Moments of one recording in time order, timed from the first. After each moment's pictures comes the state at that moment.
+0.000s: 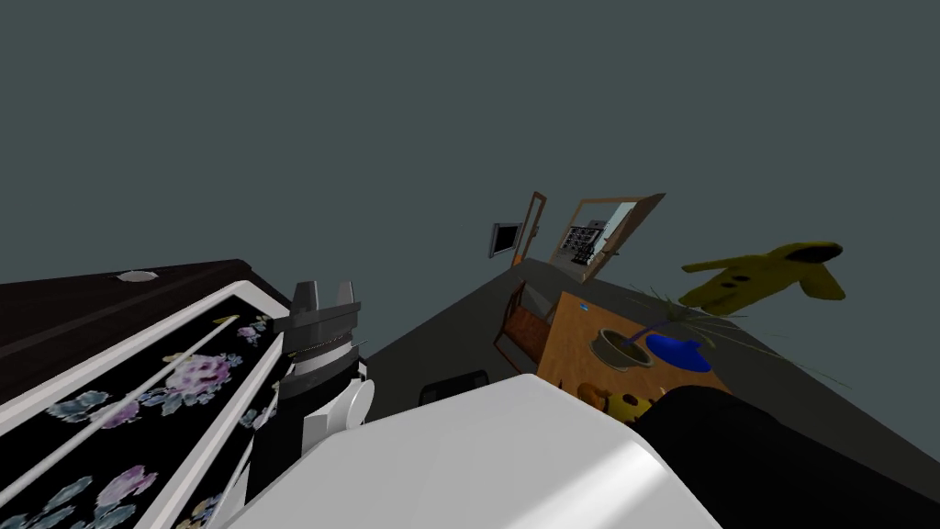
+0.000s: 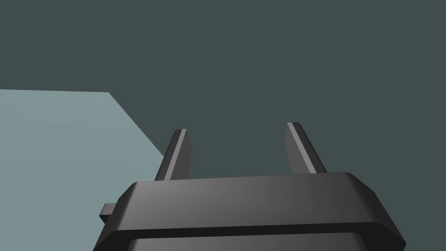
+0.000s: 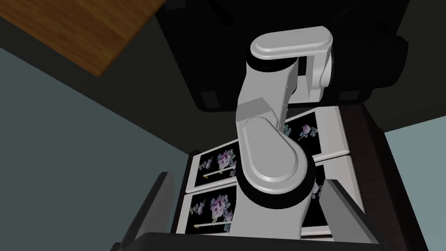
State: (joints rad) left arm 0.50 0.02 -0.03 -2.29 0.11 -0.62 0.00; right arm 0.56 -1.12 0.83 -1.59 1.03 -0.25 0.74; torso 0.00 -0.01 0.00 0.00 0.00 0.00
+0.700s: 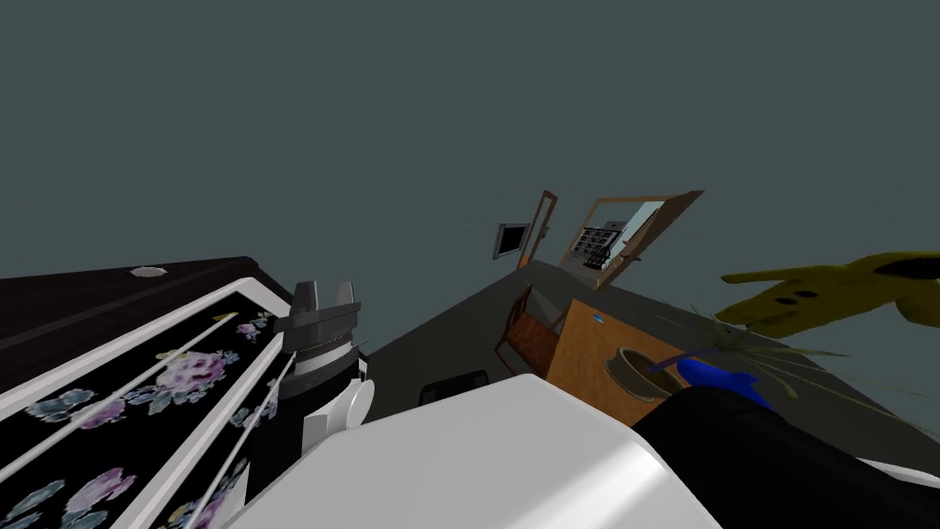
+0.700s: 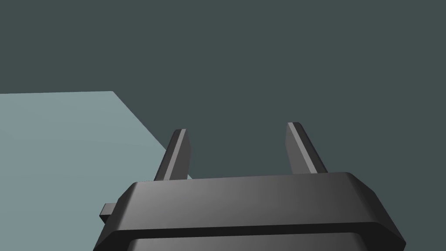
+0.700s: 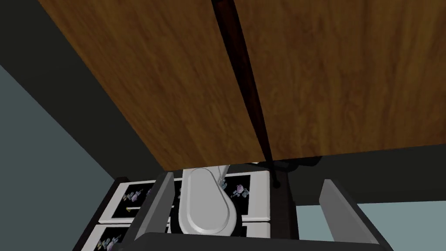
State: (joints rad) left arm 0.50 0.02 -0.03 -2.29 0.11 -0.62 0.00; right arm 0.46 -1.20 0.99 -1.50 1.23 -0.17 0.81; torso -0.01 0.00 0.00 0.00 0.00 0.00
